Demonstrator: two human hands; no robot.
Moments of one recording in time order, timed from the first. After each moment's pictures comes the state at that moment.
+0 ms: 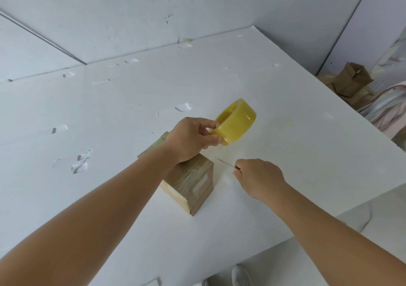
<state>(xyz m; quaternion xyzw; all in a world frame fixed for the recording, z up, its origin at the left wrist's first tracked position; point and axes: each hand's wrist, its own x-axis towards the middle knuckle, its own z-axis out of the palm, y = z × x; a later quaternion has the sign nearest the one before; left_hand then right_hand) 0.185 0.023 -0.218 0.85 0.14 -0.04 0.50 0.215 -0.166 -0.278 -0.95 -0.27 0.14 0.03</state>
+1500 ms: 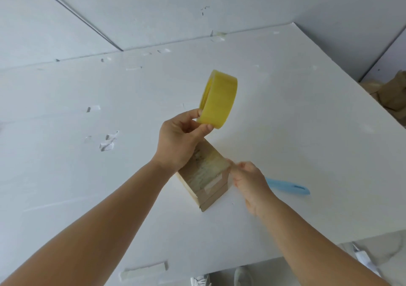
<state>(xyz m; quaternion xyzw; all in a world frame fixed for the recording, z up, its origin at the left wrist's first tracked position) 0.130 0.034 -0.220 0.74 0.23 0.23 0.60 0.183 -0.117 -0.286 -0.74 0.03 0.34 0.58</state>
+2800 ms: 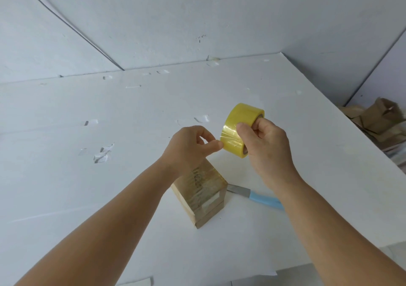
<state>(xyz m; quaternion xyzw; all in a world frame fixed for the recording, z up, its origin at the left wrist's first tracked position) 0.149 0.013 -0.187 0.85 0.22 0.09 0.46 0.223 -0.136 -0.179 -0.78 -0.20 0.05 0.60</state>
